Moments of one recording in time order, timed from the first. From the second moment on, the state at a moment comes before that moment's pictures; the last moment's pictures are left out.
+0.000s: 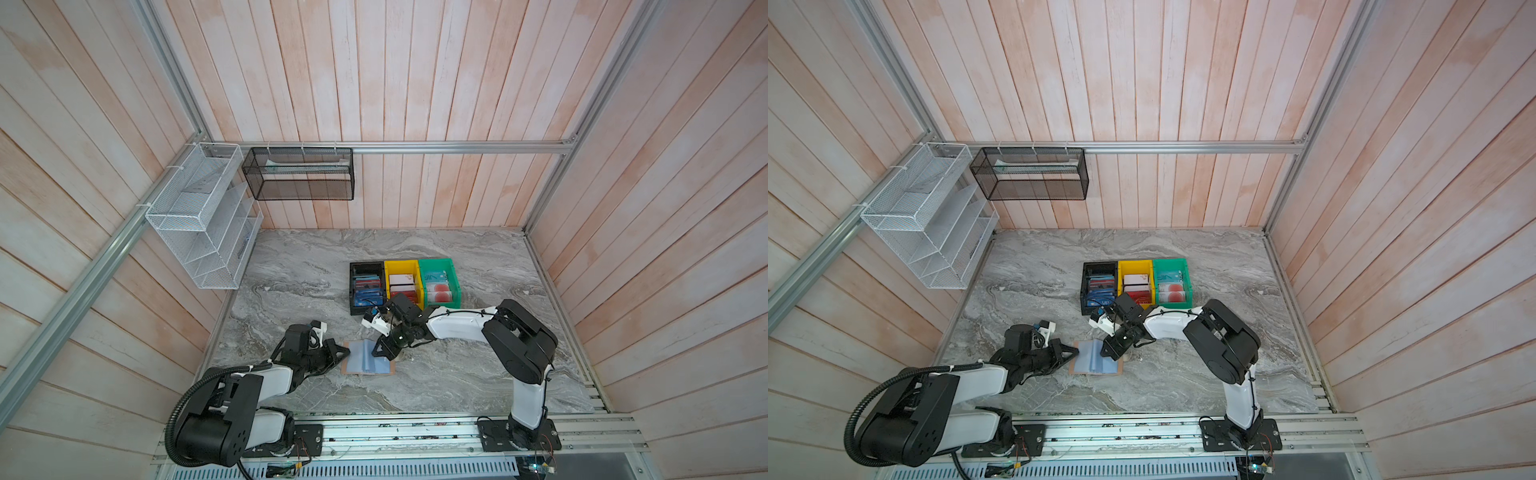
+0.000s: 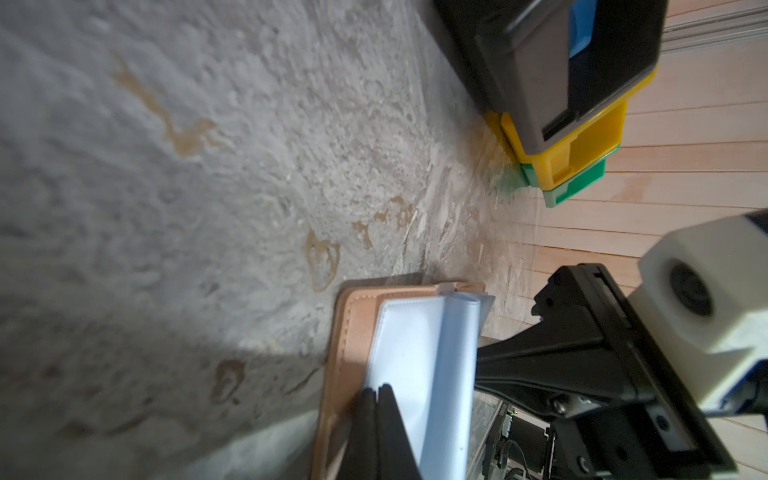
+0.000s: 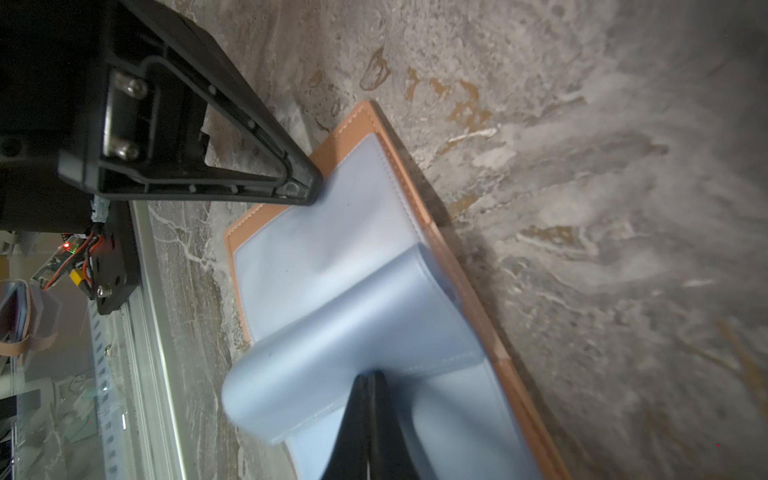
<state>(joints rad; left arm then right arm) -0.19 1.32 0.18 0.34 0.68 -0.80 0.88 1.93 1.10 -0.24 -0.59 0.08</state>
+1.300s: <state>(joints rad) -0.19 1.08 0.39 0.02 0.65 -0.79 0.74 1.56 0.97 -0.34 -0.45 0.05</state>
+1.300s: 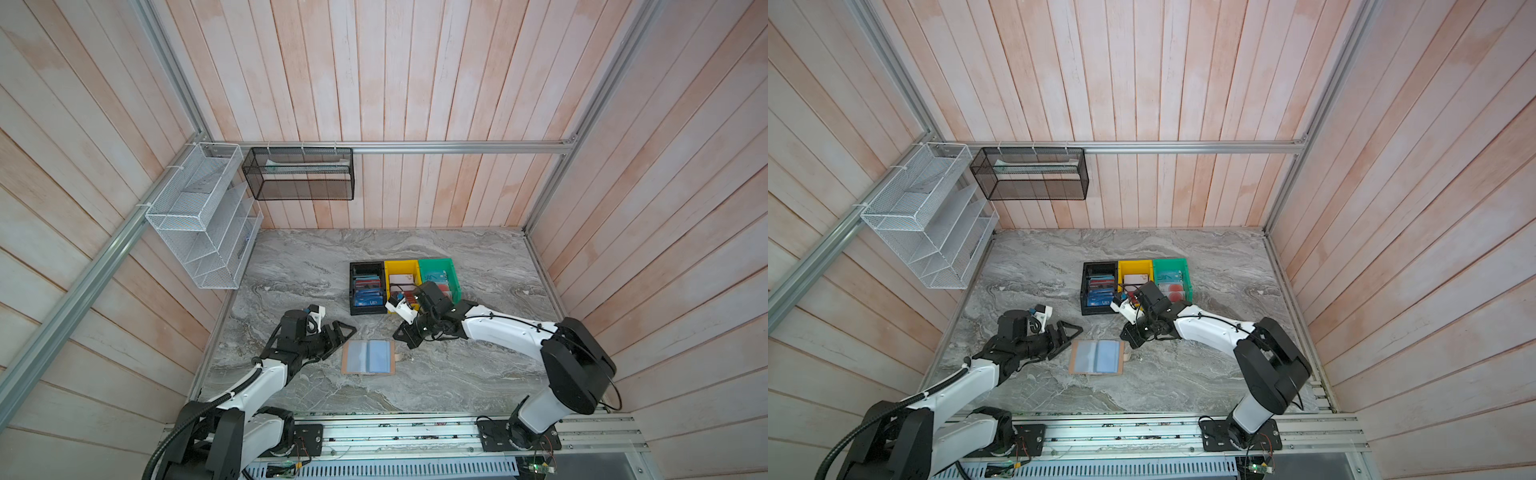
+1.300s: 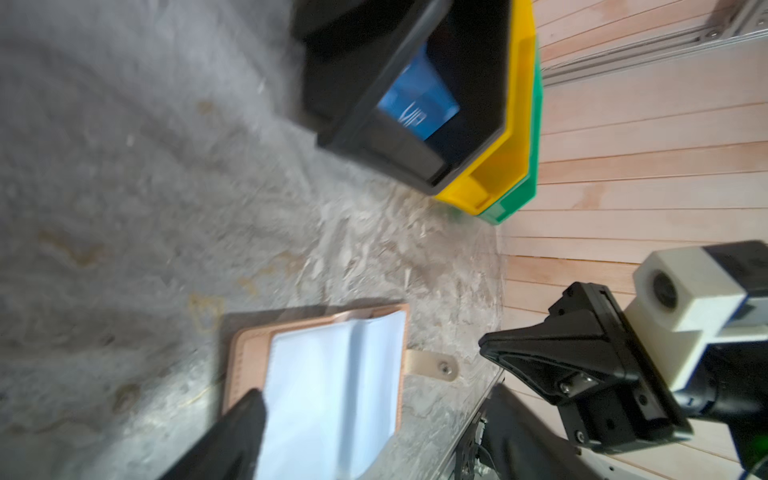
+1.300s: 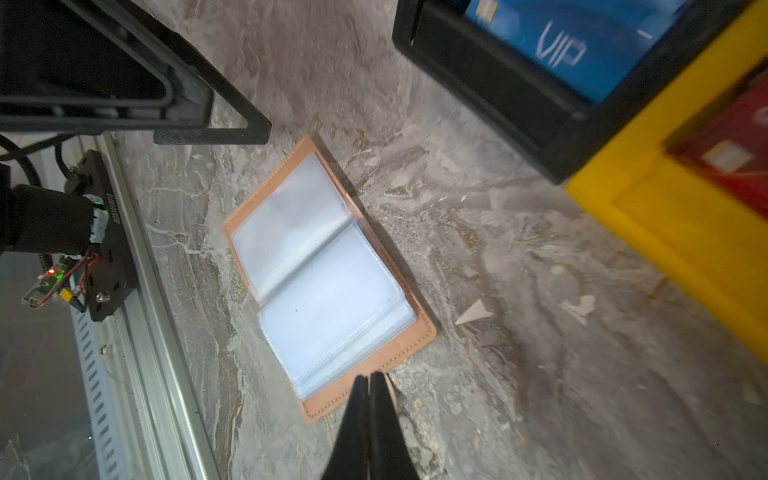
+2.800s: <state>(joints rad) 0.14 1.17 0.23 0.66 -0.07 -0.23 -0.16 1.50 0.25 1.03 -0.38 0.01</state>
